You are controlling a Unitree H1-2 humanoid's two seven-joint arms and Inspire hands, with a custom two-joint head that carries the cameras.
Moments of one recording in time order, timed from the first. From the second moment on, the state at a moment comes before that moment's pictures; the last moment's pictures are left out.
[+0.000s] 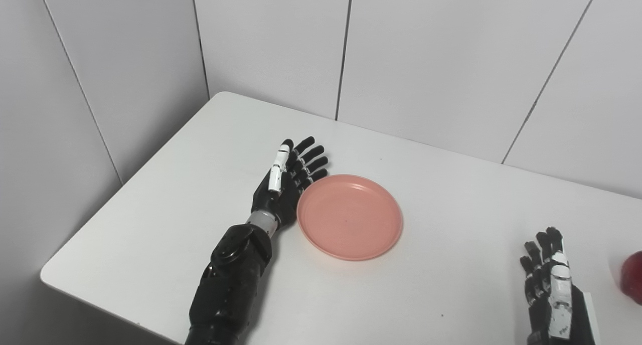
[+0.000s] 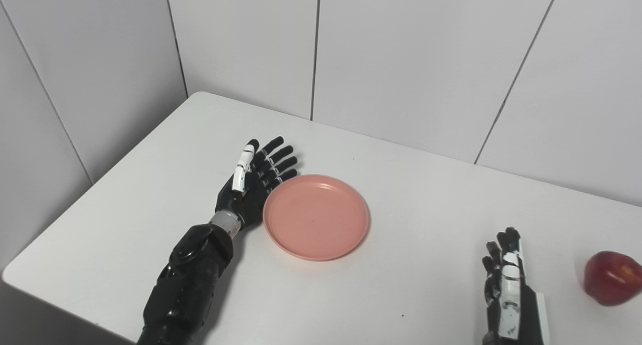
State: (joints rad) left arm -0.29 0.01 0.22 0.14 -0.46 0.26 -0.07; right arm 0.03 0.01 0.00 -0.26 0.13 0.15 0.06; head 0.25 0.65
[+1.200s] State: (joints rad) left arm -0.20 -0.11 0.06 -0.02 -0.38 0.37 -0.01; right arm 0.03 0.04 0.02 -0.28 0.12 0.15 0.03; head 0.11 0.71
